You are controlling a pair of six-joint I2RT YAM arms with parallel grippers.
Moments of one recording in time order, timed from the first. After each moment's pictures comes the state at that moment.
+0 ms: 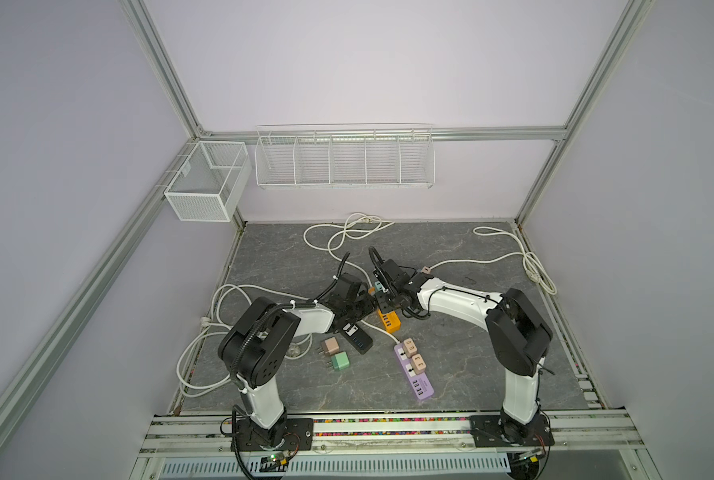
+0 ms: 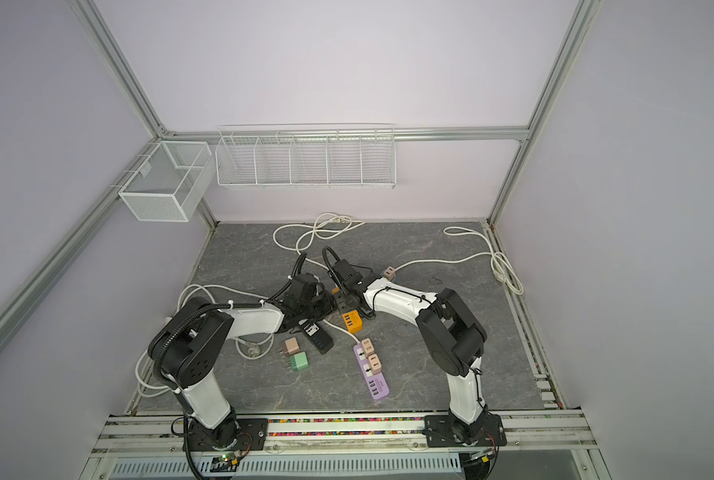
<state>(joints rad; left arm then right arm) -0.62 1.78 0.83 0.21 0.21 -1.00 0.79 1.93 1.38 -0.51 0.15 0.33</state>
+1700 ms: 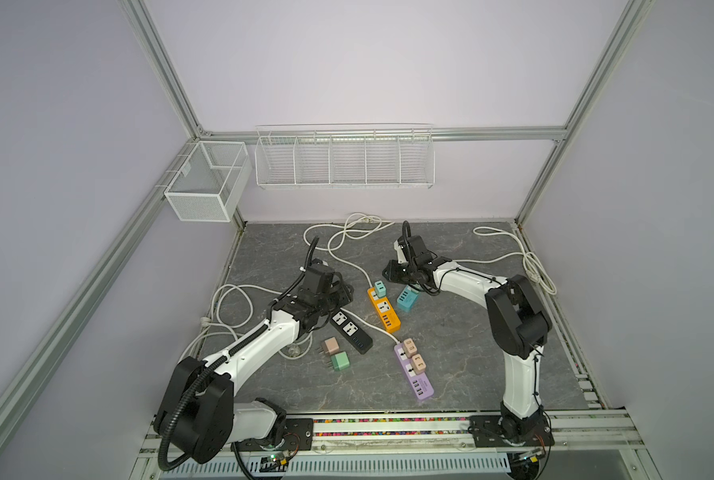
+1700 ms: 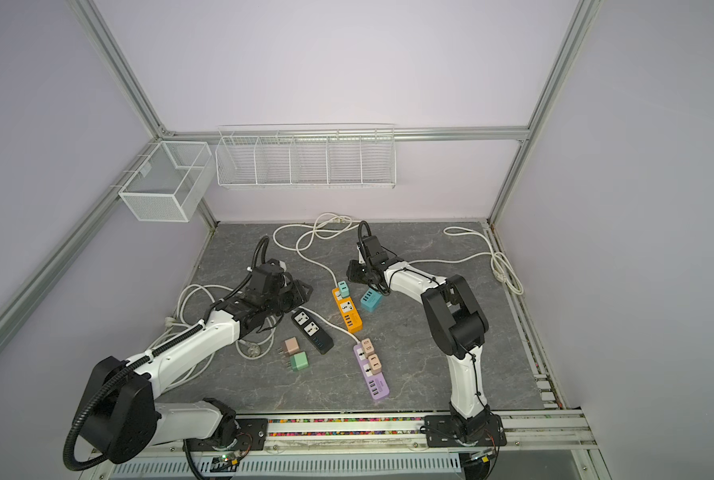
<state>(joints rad) -0.52 1.31 0.82 -0.20 0.07 -0.84 0.56 2.04 1.45 -0.23 -0.19 0.59</state>
